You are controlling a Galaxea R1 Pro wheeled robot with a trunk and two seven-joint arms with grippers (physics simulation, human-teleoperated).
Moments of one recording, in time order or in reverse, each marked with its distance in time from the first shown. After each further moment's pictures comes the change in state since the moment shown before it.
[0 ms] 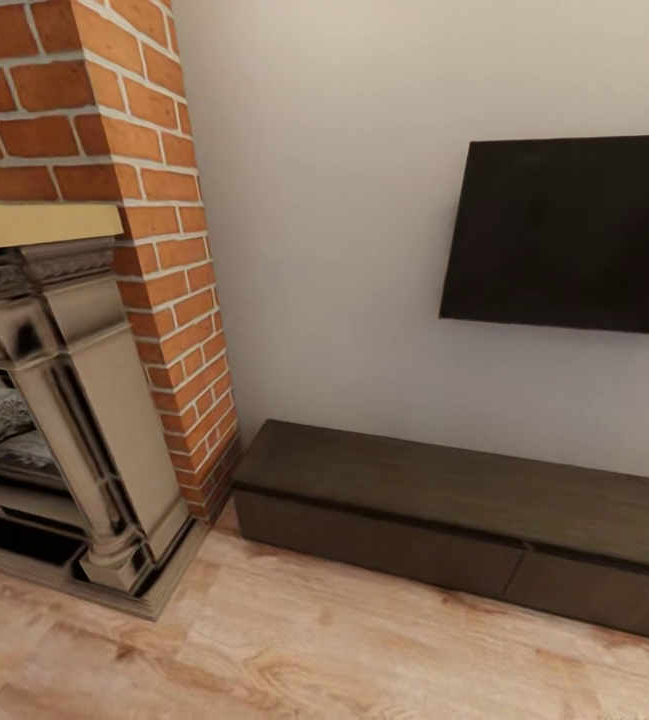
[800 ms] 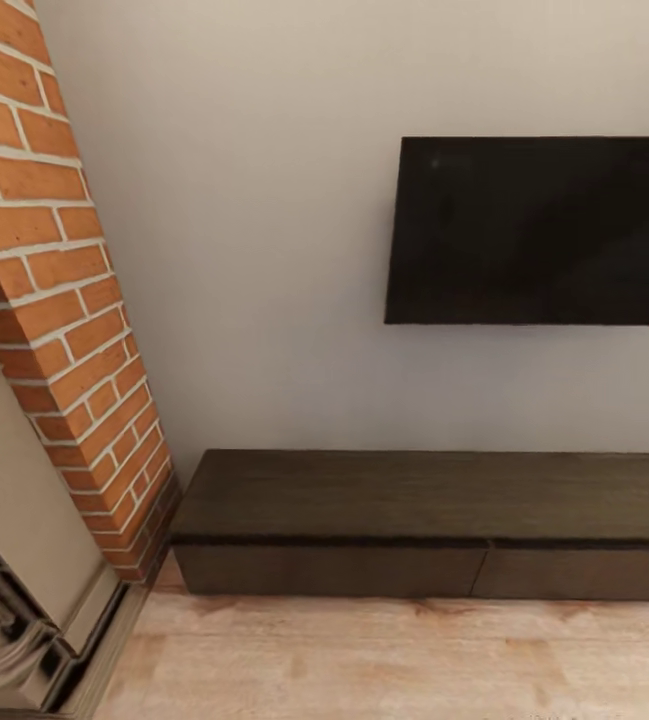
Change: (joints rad) left arm 0.000 0.000 -0.004 0.000 -0.001 0.000 0.000; right arm 0.003 -0.003 0.000 0.000 0.000 -0.018 0.007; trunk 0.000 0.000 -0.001
